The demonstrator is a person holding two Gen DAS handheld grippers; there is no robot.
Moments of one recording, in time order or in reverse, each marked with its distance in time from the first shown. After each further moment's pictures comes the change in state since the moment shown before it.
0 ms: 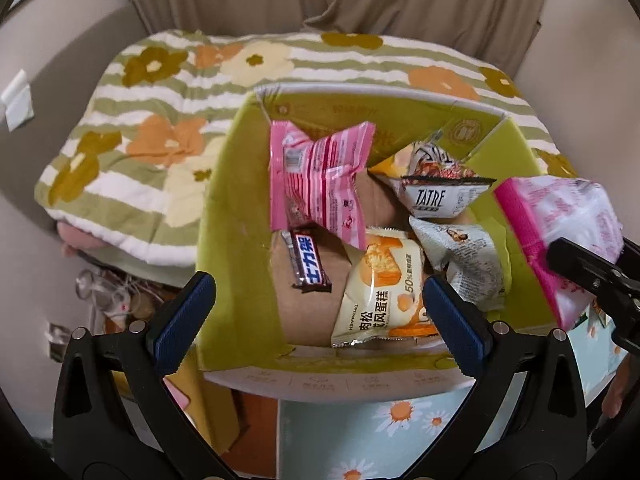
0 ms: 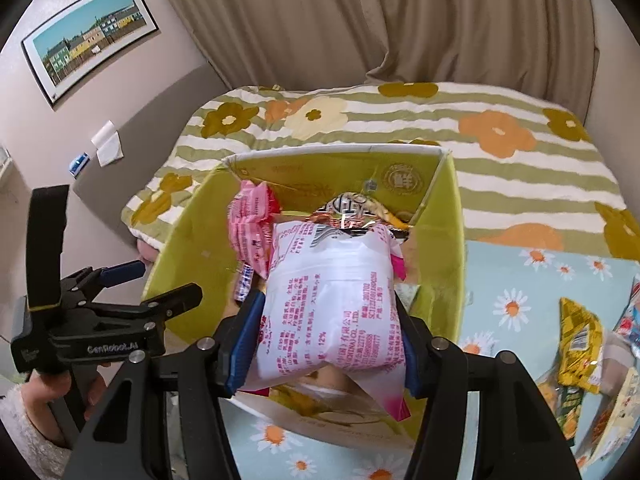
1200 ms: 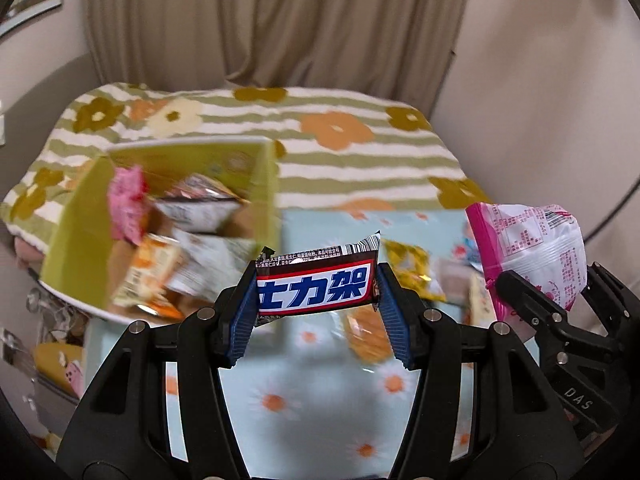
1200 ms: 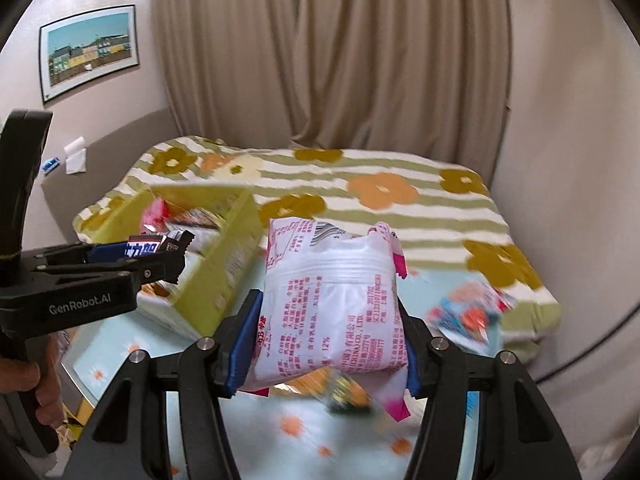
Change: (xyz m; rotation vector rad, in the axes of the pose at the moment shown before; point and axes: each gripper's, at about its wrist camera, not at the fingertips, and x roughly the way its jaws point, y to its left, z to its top) left arm -0.097 -0.236 -0.046 0.009 -0.210 -0.163; right arm -0.170 -0.134 -0.083 -0.127 -0.255 -0.226
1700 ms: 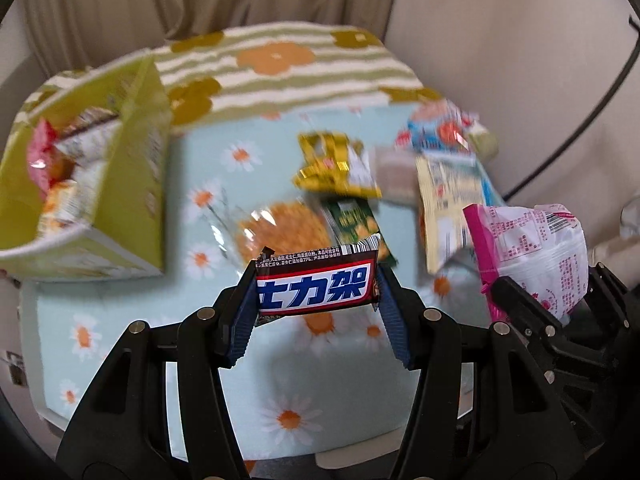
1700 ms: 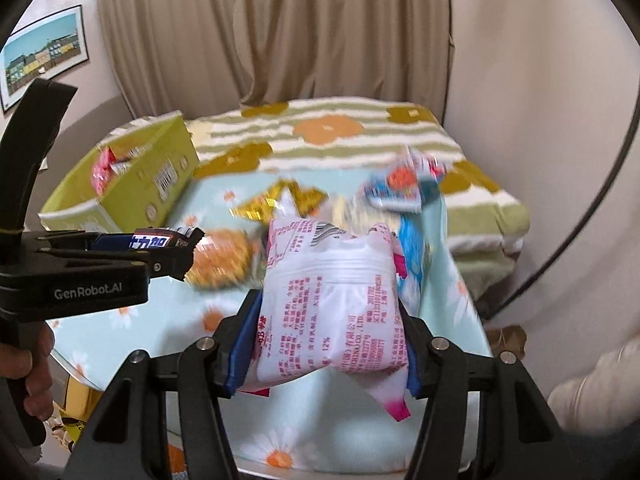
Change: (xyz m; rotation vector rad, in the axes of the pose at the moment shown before) left arm 0.057 -0.115 -0.093 0.151 0.198 -0.074; right arm -0.026 -0.083 -0.124 0.126 0.099 -0.139
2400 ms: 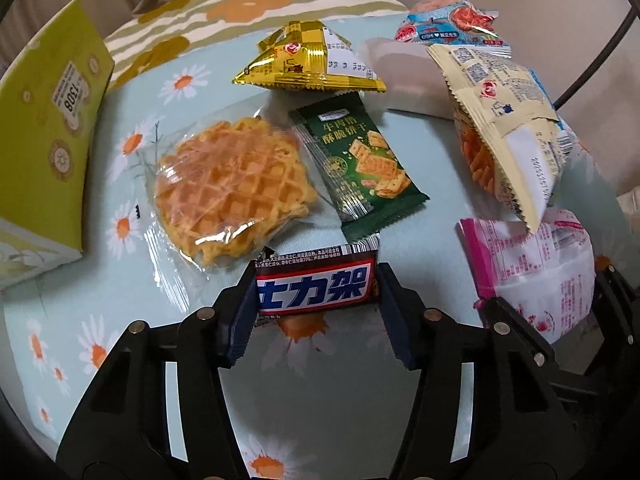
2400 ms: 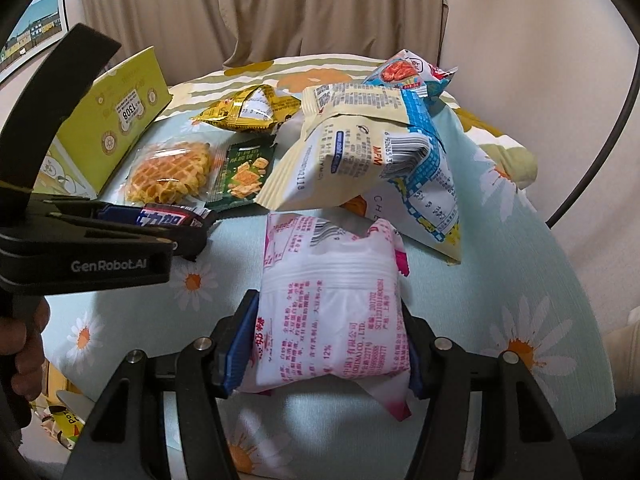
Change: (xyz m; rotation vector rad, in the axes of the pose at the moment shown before) left arm 0.118 -0.020 -0.032 0.108 0.181 0.001; right arm 0.070 -0.014 -0.077 0.034 0.131 -0.046
